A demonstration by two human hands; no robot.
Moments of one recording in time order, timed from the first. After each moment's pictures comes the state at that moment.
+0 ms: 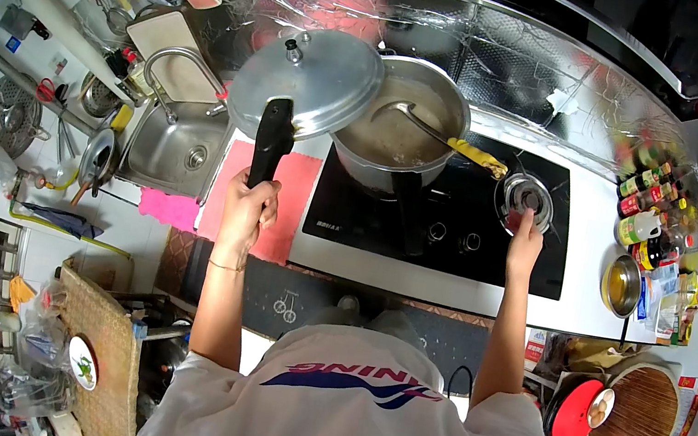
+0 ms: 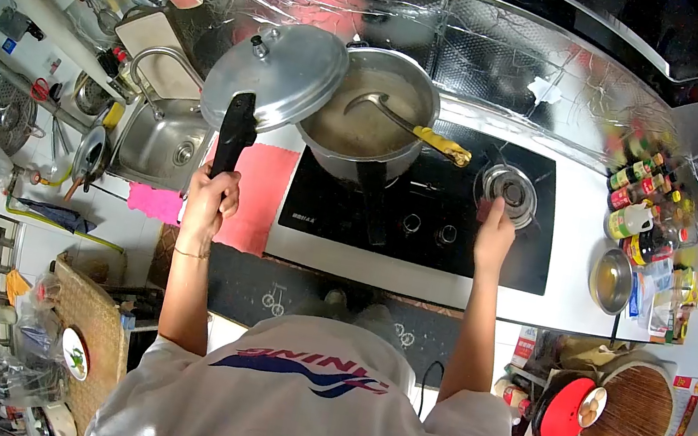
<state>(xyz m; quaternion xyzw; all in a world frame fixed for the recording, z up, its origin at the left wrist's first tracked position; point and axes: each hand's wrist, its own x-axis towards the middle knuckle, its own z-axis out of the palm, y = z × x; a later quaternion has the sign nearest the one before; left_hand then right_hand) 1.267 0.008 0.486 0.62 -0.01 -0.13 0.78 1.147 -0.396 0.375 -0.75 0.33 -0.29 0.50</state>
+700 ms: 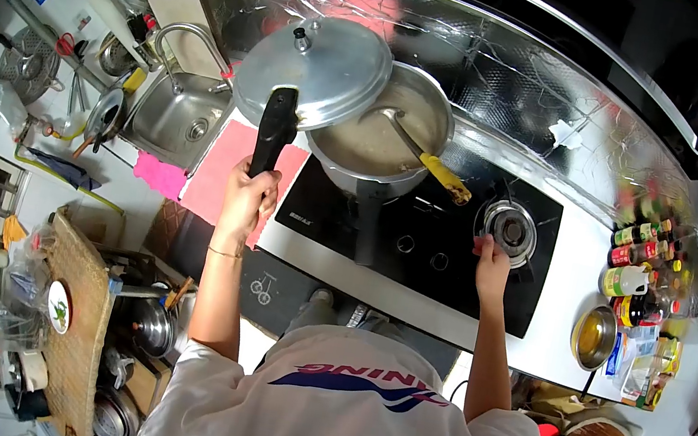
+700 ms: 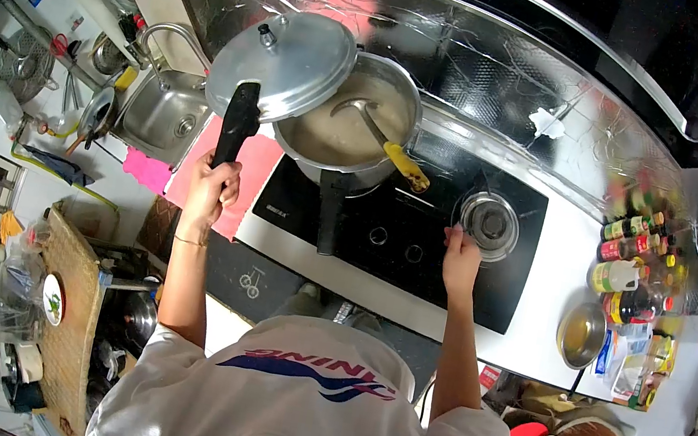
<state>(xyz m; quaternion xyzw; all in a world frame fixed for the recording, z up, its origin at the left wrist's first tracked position) 1.255 -0.056 0.477 0.61 0.03 -0.06 0.79 1.155 -0.443 0.346 -0.82 0.23 -0.12 0.50</state>
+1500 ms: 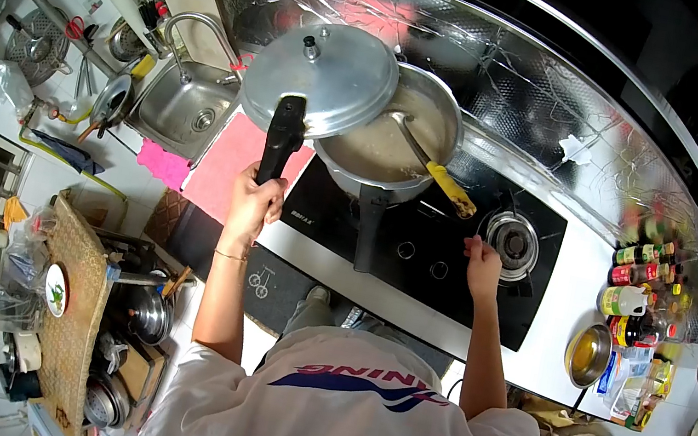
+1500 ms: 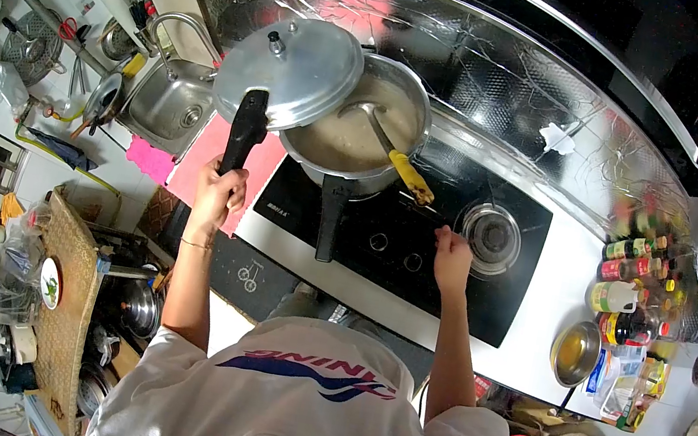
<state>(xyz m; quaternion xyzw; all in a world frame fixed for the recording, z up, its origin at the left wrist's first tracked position) 1.251 -0.058 0.460 0.62 0.06 -0.05 0.78 1.181 -0.438 0.337 -0.85 0.21 -0.07 0.49</state>
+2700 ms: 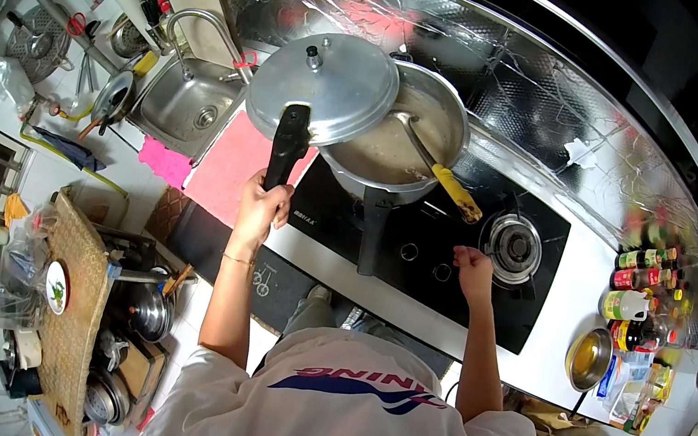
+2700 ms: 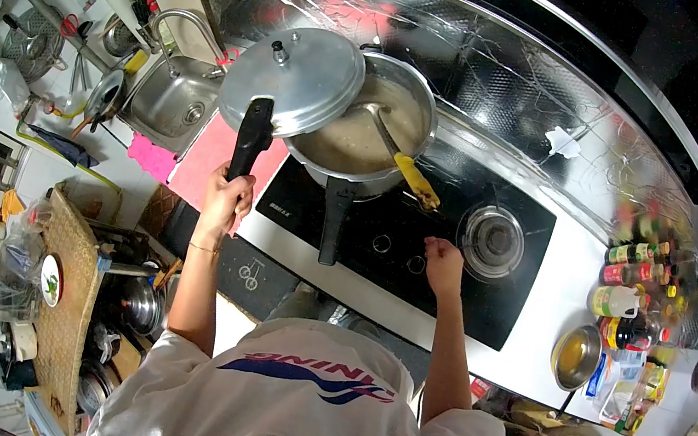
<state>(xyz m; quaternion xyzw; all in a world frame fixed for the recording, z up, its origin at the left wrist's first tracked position) 1.251 -0.058 0.438 0.62 0.07 -0.06 0.78 1.179 -0.436 0.295 -0.83 0.16 -0.02 0.54</state>
